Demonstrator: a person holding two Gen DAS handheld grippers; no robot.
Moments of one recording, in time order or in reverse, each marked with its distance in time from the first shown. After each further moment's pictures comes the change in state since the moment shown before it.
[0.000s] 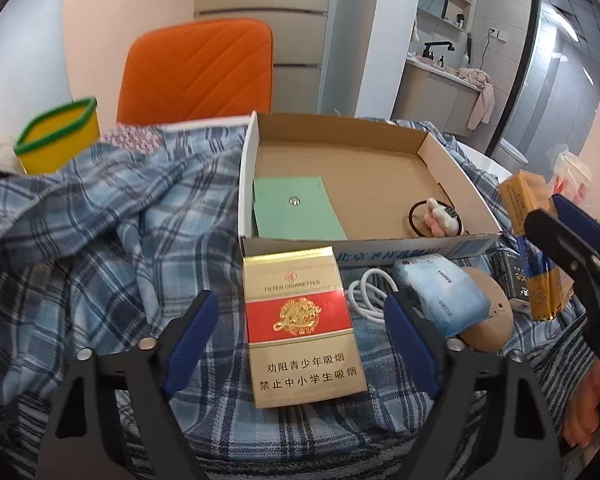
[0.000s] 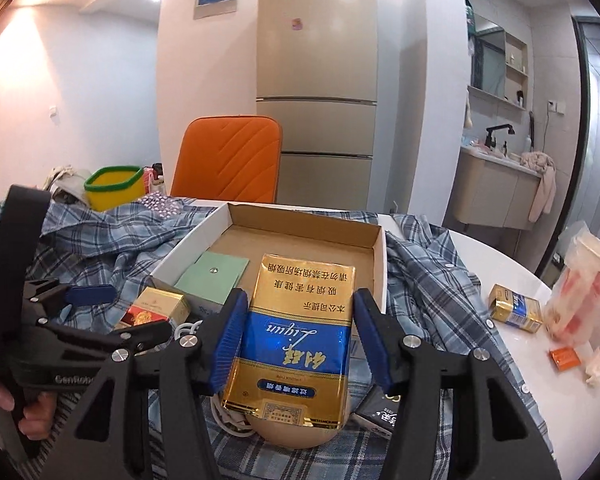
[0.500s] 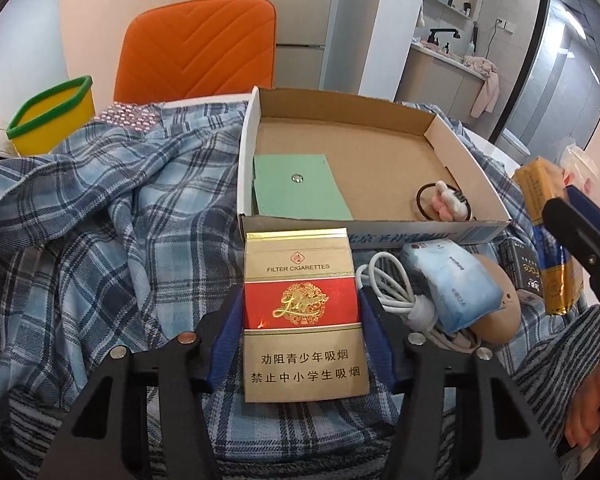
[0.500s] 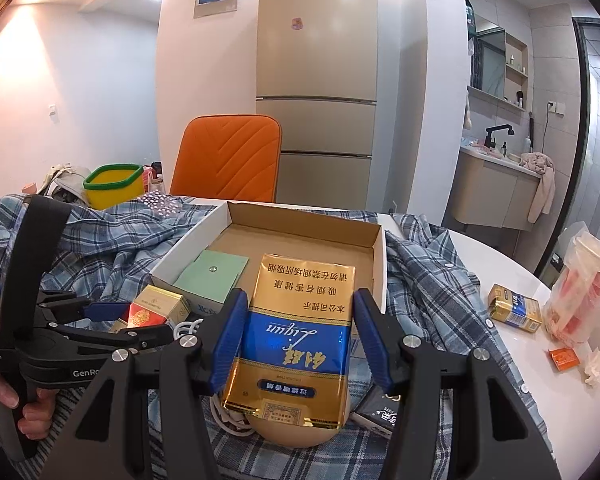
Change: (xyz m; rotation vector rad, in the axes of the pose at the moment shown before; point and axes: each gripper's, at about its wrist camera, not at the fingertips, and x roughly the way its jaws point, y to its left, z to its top) left arm 0.006 0.001 0.000 -0.008 0.047 0.010; right arm 0.001 -0.004 -0.002 0.008 0.000 0.001
